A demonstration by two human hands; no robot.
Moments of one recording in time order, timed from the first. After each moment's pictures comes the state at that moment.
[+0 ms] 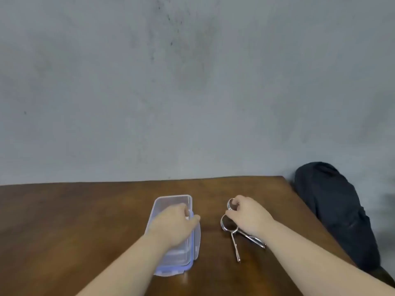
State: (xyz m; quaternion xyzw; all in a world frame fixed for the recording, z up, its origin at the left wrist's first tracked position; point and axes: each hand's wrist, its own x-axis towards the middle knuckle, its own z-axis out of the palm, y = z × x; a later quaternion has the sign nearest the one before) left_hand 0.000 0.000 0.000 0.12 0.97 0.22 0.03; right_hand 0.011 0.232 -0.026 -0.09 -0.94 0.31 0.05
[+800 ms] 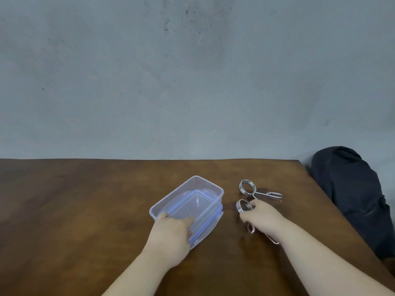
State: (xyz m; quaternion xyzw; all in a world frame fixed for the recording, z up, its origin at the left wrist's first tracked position) left_hand 0.062 -0.037 -0.043 0.20 0.98 0.03 -0.04; right_hand 0.026 0.231 -0.071 -0.17 -0.89 0.41 -0.09
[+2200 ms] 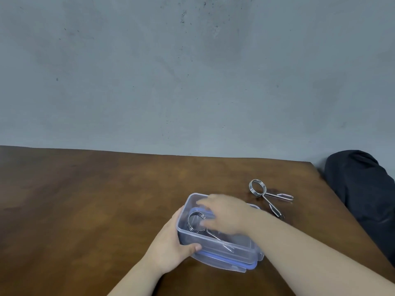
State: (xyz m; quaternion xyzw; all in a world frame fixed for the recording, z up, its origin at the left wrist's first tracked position) left_hand 0.051 -0.076 -0.101 0.20 0.84 0.50 0.02; right_hand 0.014 0.131 -0.031 0.25 -0.96 0.13 -0.06
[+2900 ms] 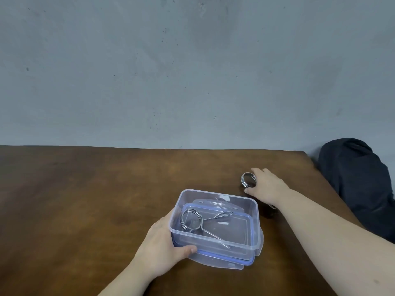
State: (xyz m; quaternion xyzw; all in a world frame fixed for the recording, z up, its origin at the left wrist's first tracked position) left_hand 0.047 -0.064 -0.099 0.20 0.90 0.39 -0.01; right_hand -0.052 0.264 -0.067 -0.10 -0.98 0.16 -0.04
